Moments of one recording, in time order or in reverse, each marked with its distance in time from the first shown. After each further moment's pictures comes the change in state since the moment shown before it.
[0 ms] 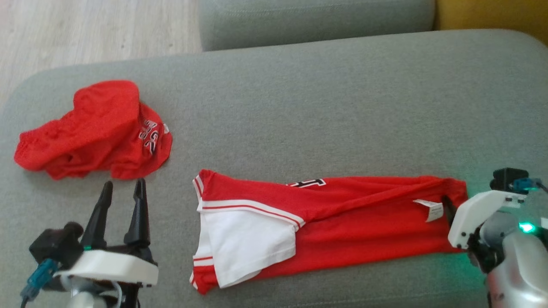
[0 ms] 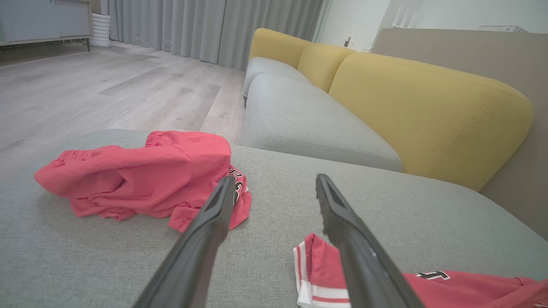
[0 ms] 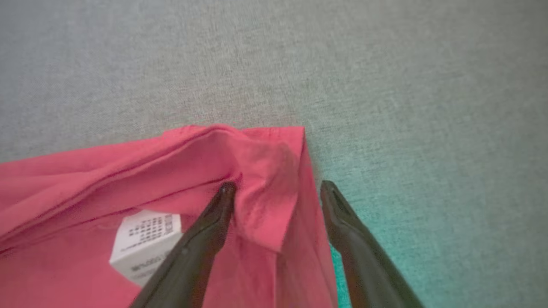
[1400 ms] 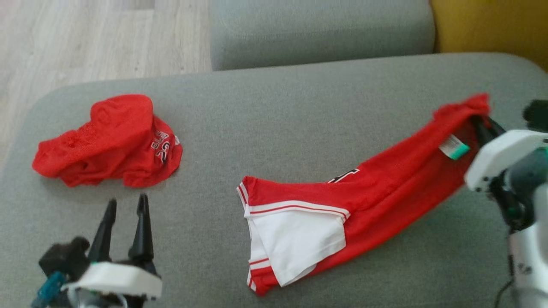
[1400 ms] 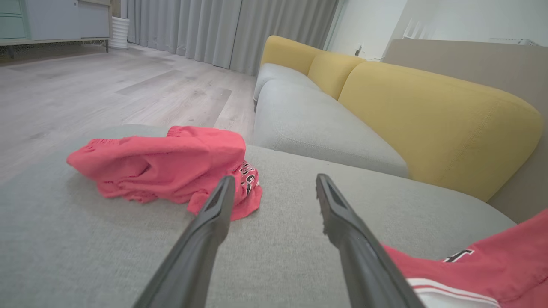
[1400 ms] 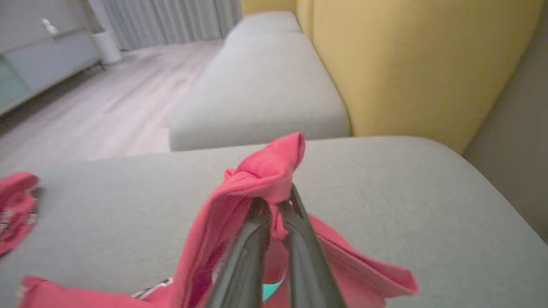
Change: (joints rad) left arm 0.018 -0.080 0.061 0.078 0.050 -0.051 0.000; right arm -0.045 -0.094 0.114 -0.374 0.141 0.000 0.027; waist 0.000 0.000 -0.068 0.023
